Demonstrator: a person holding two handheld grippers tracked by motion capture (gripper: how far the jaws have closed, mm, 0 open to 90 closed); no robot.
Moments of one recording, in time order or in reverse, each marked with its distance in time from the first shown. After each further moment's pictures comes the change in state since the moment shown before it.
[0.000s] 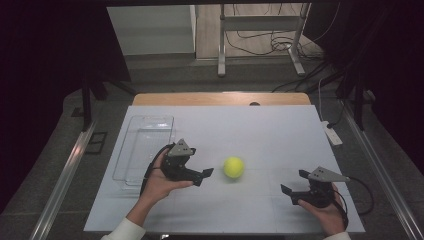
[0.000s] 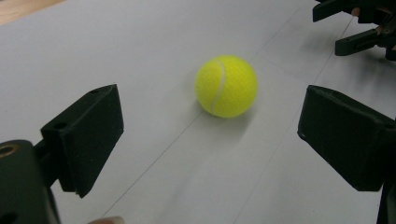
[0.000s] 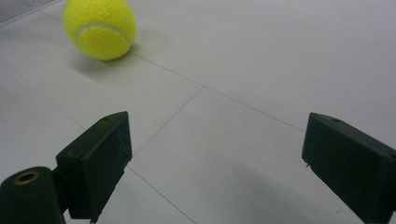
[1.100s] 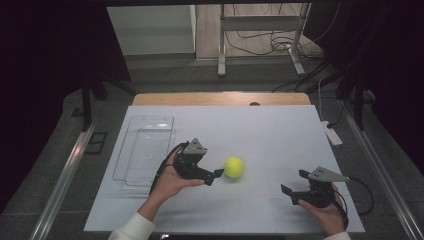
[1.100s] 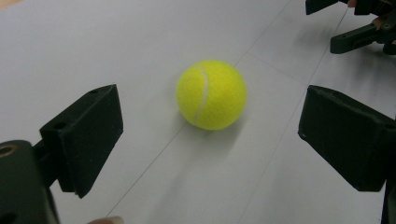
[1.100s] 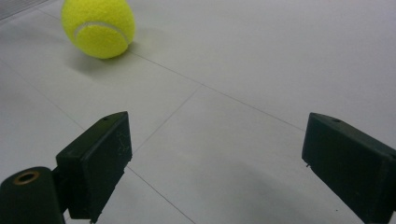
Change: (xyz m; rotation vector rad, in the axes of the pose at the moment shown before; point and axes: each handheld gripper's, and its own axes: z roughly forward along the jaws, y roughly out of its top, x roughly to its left) left arm -0.009 0.013 0.027 0.043 -0.033 0.027; right arm -0.001 -0.001 0.001 0.002 -0.002 0.000
